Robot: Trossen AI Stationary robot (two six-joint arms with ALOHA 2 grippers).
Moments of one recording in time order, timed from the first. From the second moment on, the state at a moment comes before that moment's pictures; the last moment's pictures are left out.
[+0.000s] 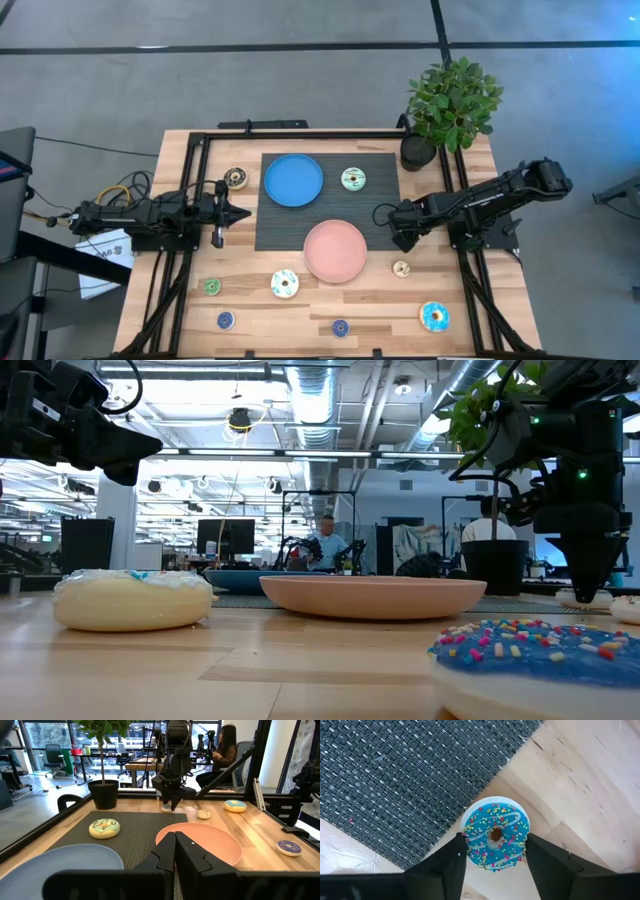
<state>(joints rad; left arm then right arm) -0.01 0.03 0.01 0.04 -0.06 -0.01 0.11 1.33 0.60 -0.85 0.08 0.88</state>
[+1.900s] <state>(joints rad) -0.01 0.03 0.01 0.04 -0.06 -0.01 0.03 1.99 1.47 -0.81 -0.05 0.33</state>
